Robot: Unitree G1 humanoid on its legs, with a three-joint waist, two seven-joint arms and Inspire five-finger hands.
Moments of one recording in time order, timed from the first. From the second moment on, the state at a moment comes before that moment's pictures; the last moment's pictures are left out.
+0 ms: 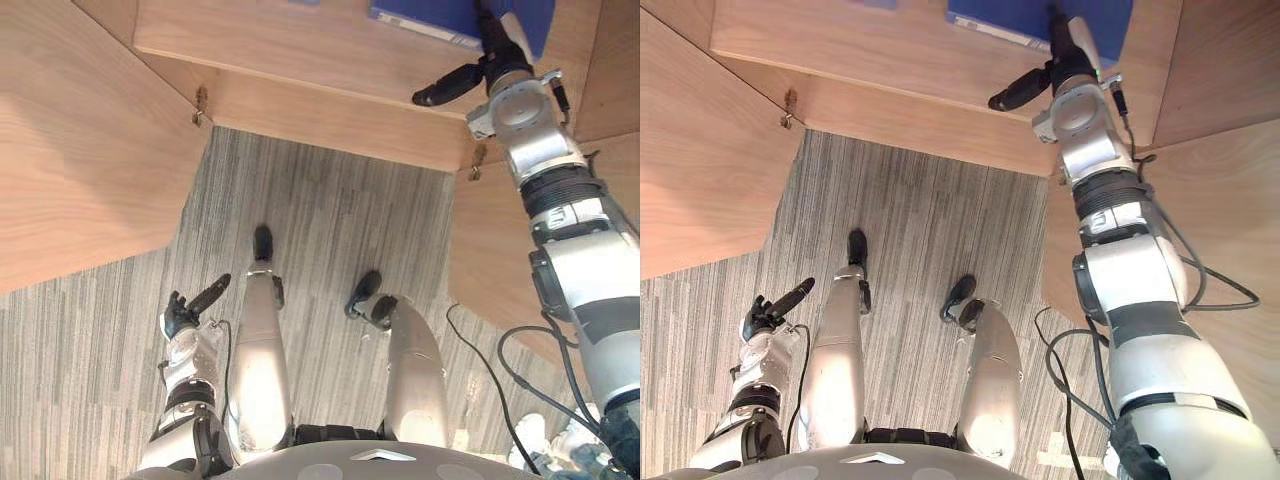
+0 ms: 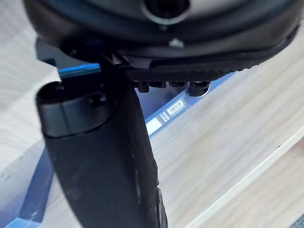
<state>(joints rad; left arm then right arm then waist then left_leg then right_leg) -0.26 0.08 0.58 0.85 -0.23 -0.04 0.22 -1.25 -0.51 0.29 0.94 -0.15 0.16 -0.06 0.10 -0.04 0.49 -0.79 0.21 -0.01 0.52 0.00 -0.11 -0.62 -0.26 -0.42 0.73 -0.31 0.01</state>
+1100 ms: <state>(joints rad) -0.10 0.12 0.10 0.98 0.03 -0.02 0.21 -0.89 -0.25 -0.06 1.12 -0.38 0.14 -0.11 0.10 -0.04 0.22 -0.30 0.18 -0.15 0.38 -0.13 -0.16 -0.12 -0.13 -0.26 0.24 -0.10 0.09</state>
